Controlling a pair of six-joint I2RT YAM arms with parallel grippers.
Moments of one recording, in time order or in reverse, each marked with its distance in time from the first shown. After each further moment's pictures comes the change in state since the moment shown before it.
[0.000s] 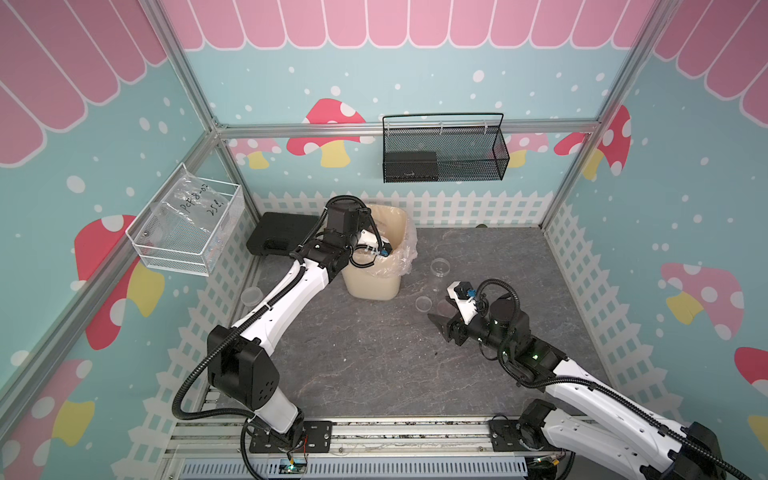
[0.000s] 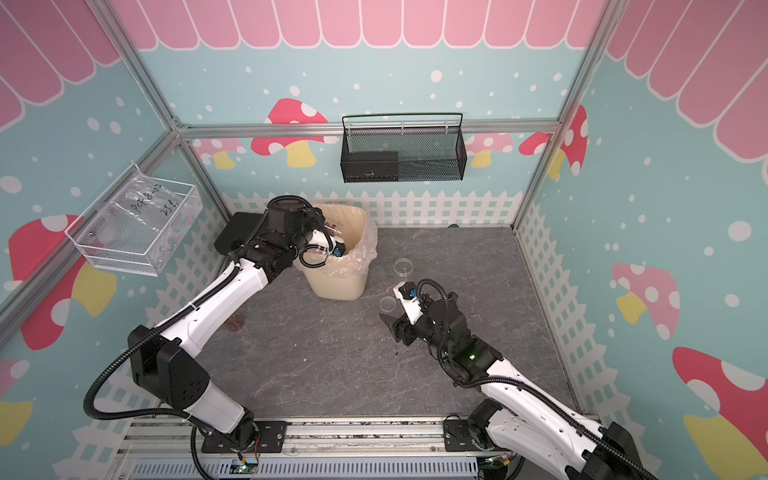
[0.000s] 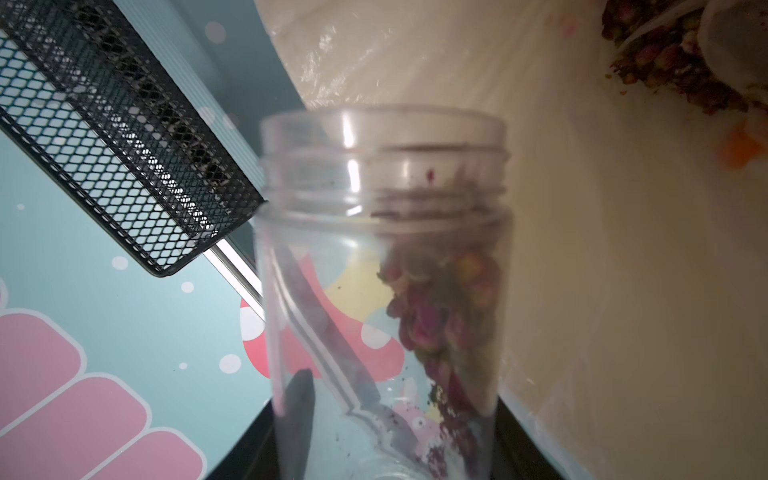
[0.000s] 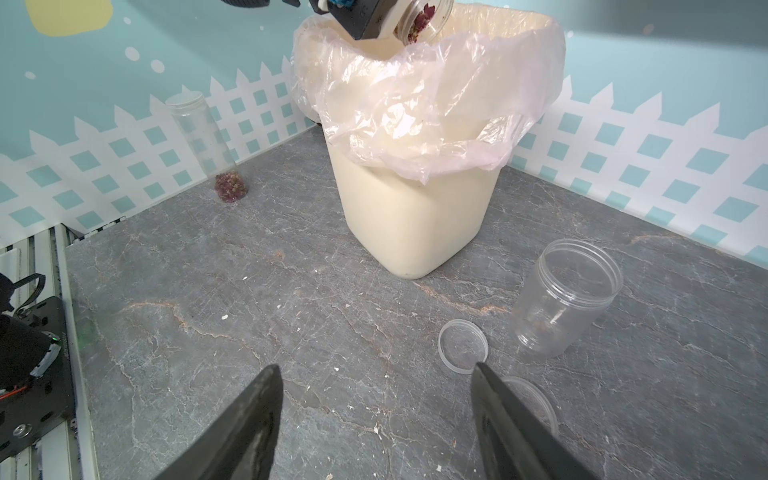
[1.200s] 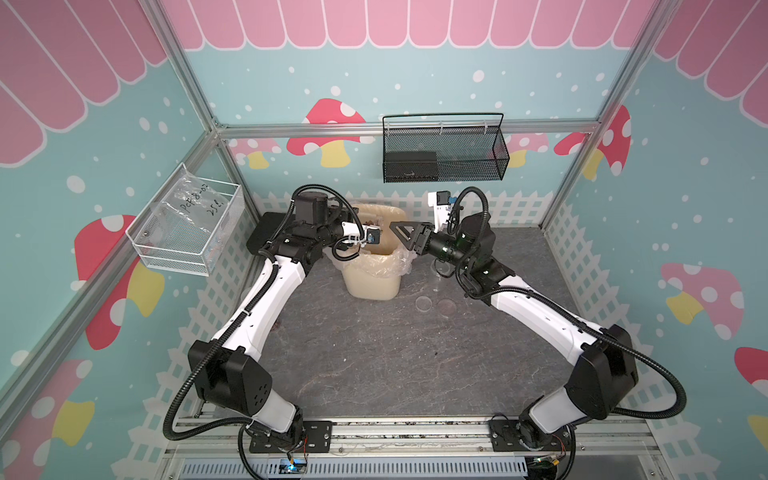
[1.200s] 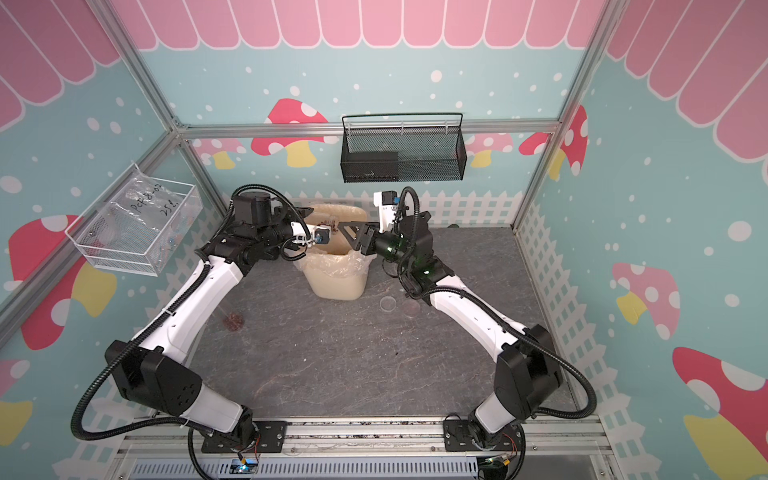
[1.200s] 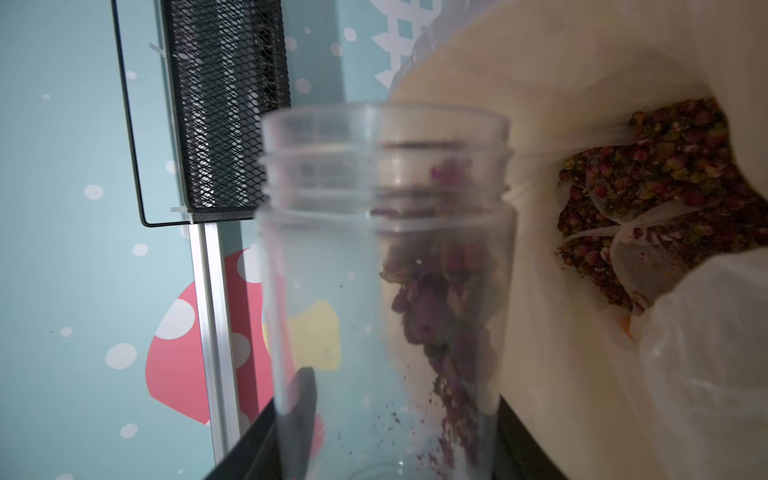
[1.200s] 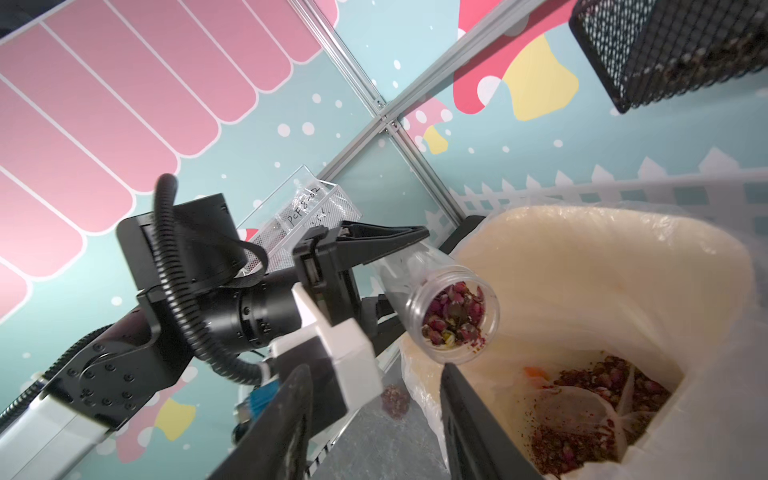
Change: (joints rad) left arm 0.151 -0.062 0.040 -0.130 0.516 -0.430; right arm -0.119 0.714 0.739 0.340 -0.343 0.746
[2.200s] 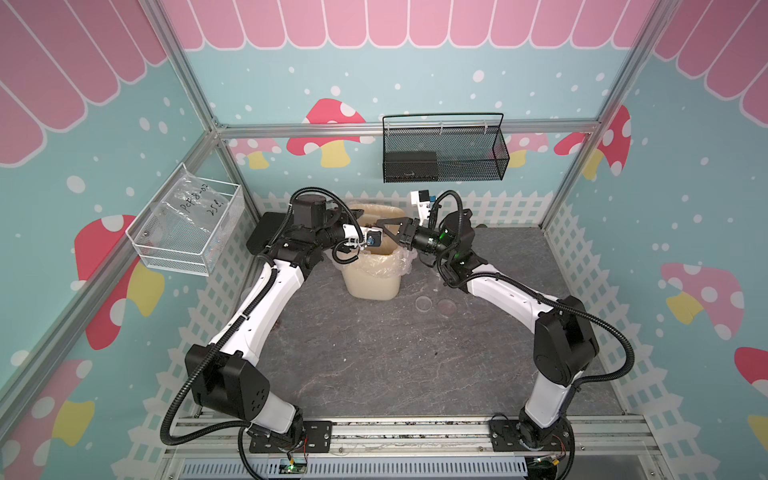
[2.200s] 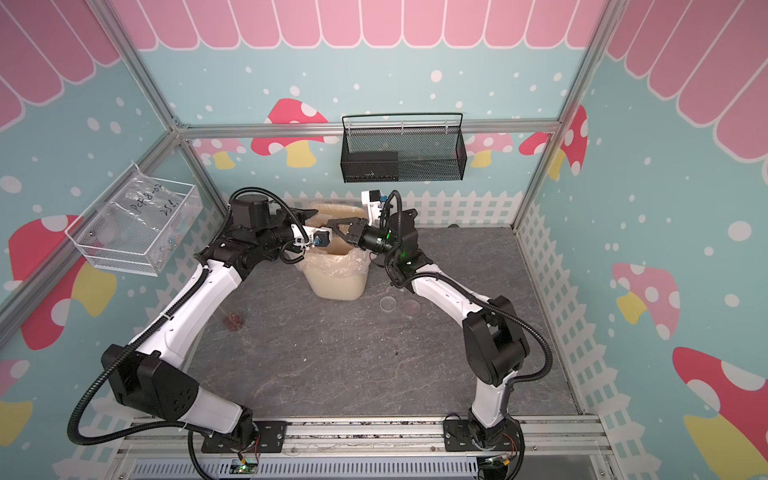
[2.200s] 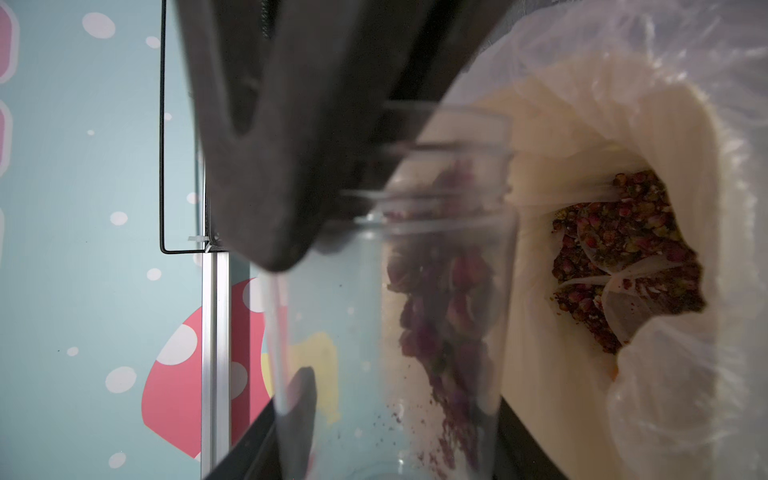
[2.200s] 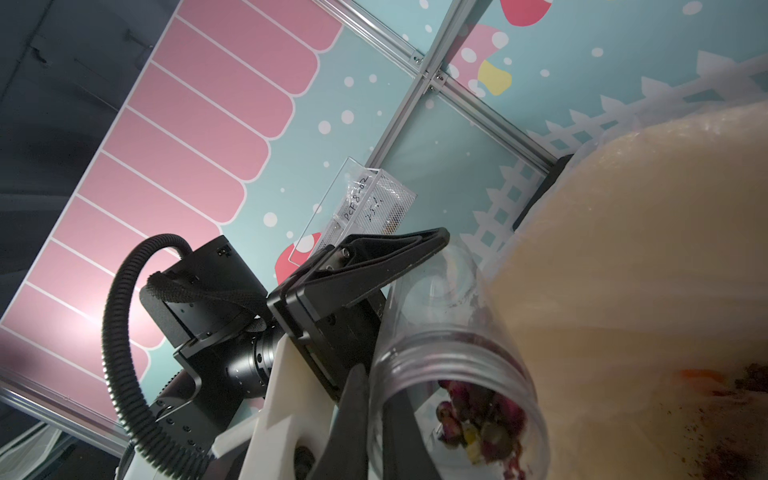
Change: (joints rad) left arm 0.002 -0.026 -0.052 0.050 0.098 -0.039; right arm -0.005 0.204 0.104 0.228 -0.177 0.354
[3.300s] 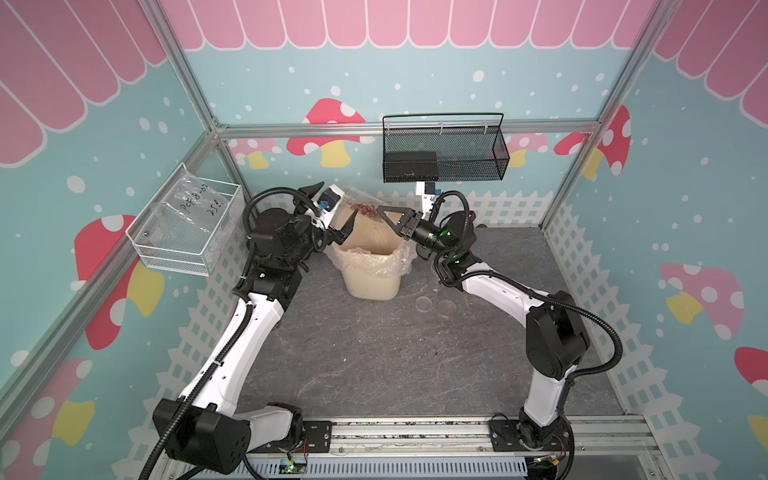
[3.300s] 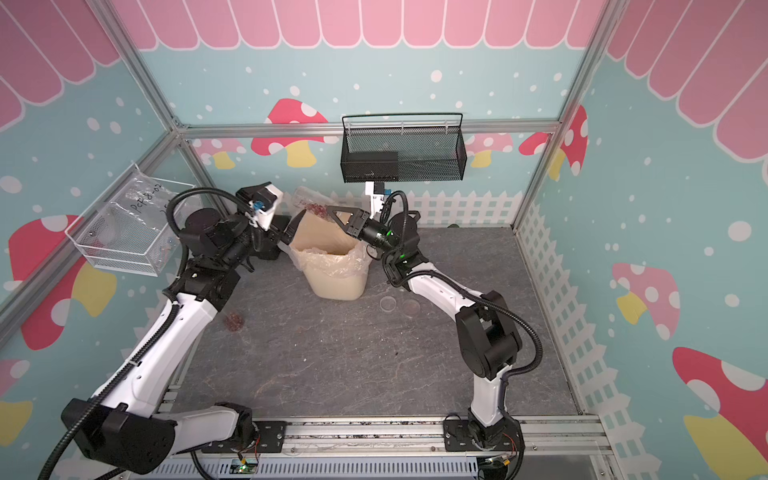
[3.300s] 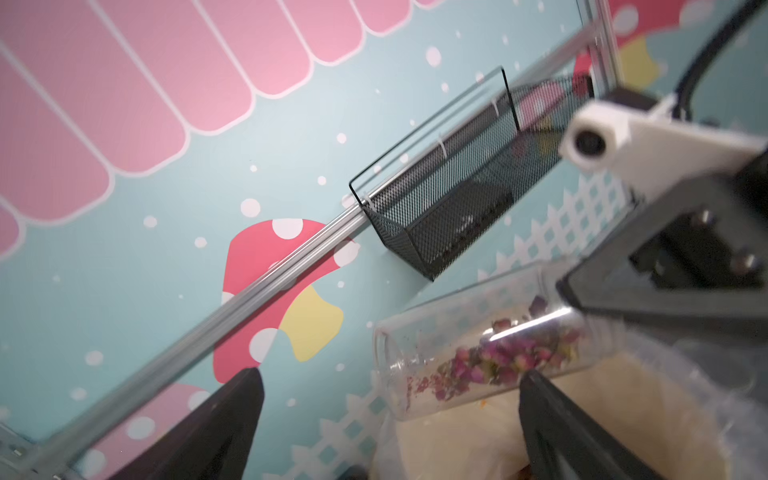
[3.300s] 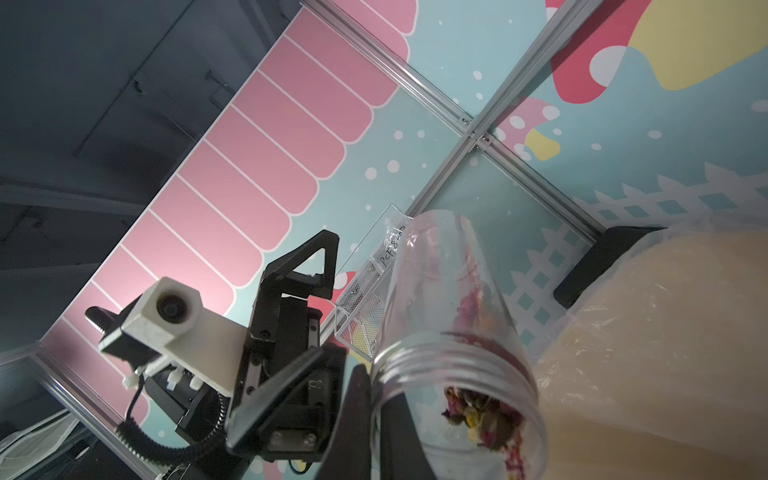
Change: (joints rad) left arm 0.050 -0.297 -0.249 0.481 -0.056 -1.126; right arm 0.000 0.060 0.031 0.257 0.063 0.055
